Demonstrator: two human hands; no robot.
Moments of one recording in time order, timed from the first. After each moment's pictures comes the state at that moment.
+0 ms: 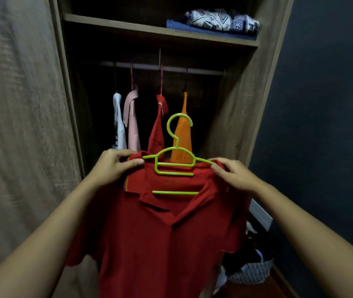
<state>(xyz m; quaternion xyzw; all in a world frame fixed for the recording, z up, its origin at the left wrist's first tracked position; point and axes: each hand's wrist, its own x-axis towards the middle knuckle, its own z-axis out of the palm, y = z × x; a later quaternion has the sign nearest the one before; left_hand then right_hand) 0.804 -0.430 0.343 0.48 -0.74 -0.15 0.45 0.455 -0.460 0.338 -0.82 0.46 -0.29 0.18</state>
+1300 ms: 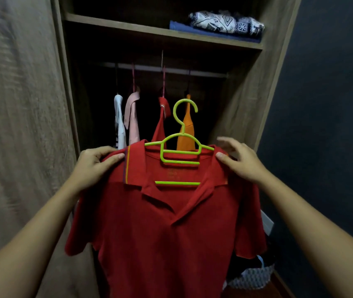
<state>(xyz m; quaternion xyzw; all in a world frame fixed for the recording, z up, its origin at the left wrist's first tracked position) 0.829 -0.418 0.351 0.49 -0.71 -0.07 0.50 0.462 -0.460 0.377 -0.78 0.49 -0.38 0.08</state>
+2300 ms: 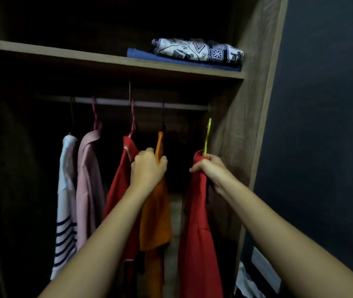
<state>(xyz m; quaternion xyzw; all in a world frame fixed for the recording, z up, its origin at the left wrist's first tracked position) 0.624 -0.613 0.429 0.65 -0.61 0.00 0.45 0.465 -0.629 0.431 -0.55 0.49 -0.53 0.41</state>
